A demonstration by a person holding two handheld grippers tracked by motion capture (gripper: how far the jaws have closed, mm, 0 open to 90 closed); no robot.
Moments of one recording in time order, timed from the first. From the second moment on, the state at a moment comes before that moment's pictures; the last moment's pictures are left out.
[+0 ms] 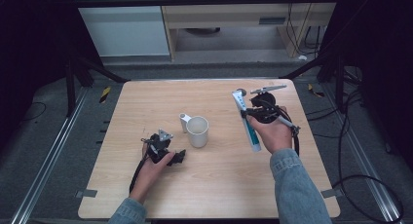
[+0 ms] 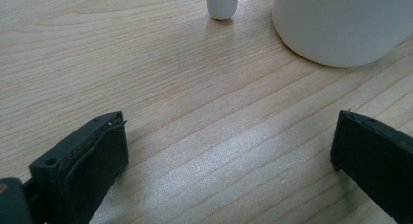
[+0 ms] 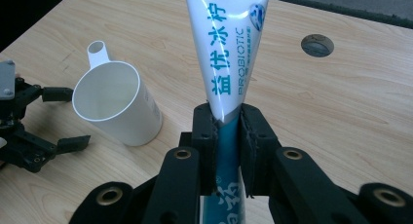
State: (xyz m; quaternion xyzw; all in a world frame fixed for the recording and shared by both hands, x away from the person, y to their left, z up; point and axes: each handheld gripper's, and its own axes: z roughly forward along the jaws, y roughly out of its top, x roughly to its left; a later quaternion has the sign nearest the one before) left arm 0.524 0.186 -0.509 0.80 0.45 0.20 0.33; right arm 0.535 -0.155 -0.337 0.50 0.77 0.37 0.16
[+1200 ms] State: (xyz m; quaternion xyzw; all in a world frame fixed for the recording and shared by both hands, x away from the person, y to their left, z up) left arm 0.524 0.184 -0.509 0.80 0.45 0.20 0.33; right arm 0.550 -0.116 -0.335 0.48 0.75 0.44 0.17
